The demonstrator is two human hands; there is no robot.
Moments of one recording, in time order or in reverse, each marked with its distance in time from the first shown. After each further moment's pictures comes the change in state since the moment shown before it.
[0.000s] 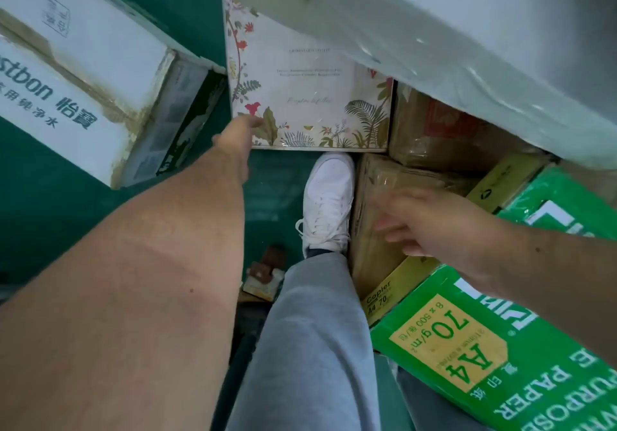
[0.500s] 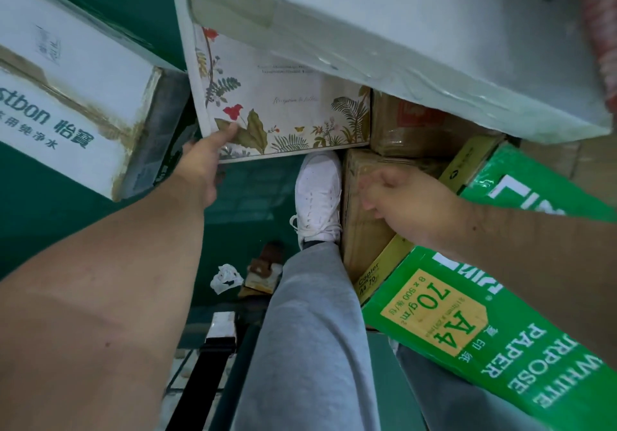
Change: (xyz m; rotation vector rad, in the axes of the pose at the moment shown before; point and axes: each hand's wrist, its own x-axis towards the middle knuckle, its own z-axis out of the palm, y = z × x) left_hand -0.039 -0.009 -0.039 -0.096 -0.136 0.139; right_hand -0.014 -0.006 -0.003 -0.101 0.088 -0.093
